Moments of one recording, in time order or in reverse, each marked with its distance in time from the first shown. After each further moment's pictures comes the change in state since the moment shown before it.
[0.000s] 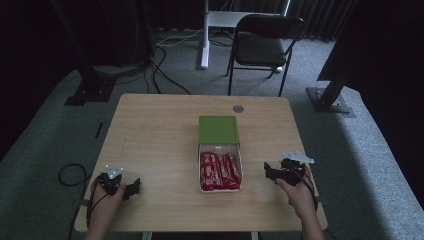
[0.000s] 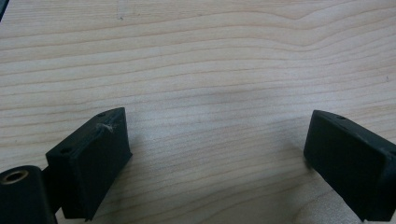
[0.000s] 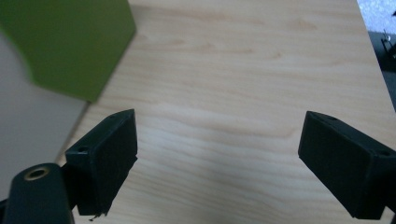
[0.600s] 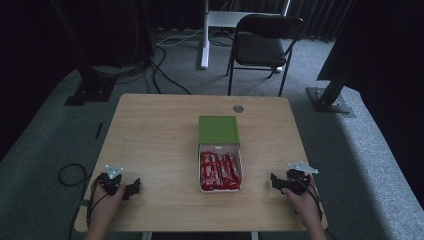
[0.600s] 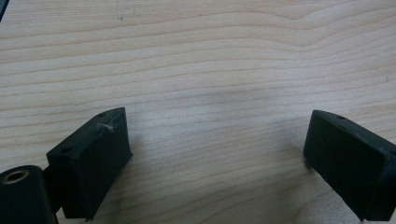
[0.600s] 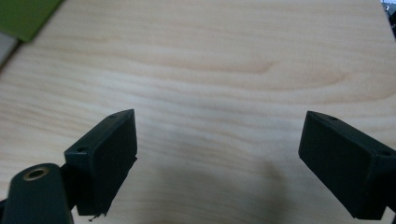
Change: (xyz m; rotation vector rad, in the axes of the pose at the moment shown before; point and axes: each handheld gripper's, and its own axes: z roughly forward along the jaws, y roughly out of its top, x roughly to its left) left arm 0.000 0.000 0.000 0.001 0.000 0.003; right arm -0.030 -0.046 0.017 0.066 -0.023 0.030
